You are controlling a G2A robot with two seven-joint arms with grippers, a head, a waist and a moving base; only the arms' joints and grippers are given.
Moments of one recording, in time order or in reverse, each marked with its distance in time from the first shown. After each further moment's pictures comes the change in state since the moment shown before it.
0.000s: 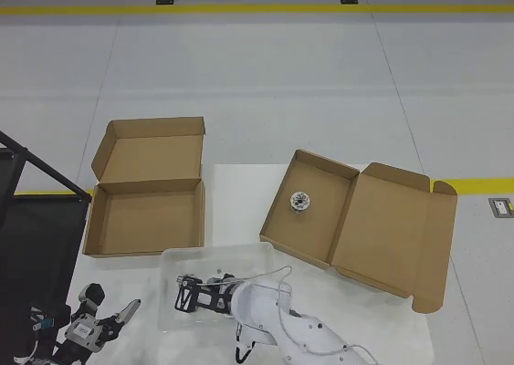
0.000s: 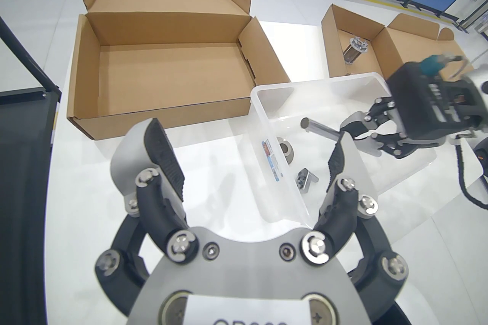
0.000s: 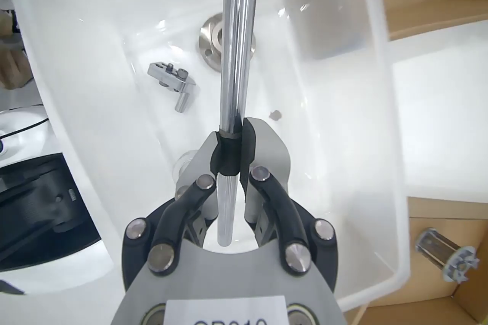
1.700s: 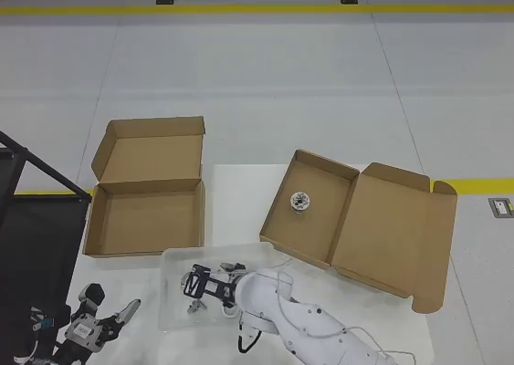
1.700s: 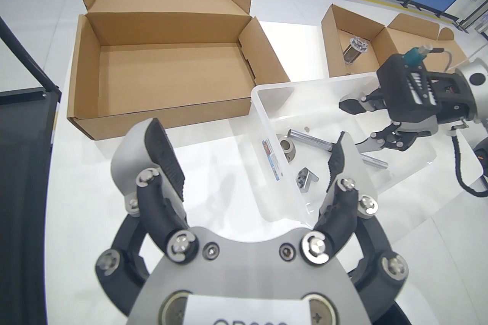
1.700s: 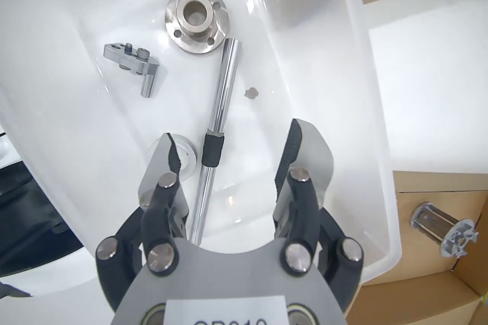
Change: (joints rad) left arm 0.000 0.000 0.000 0.000 0.000 0.000 0.000; right arm 0.162 -0.003 -0.107 0.180 0.199 0.110 0.101
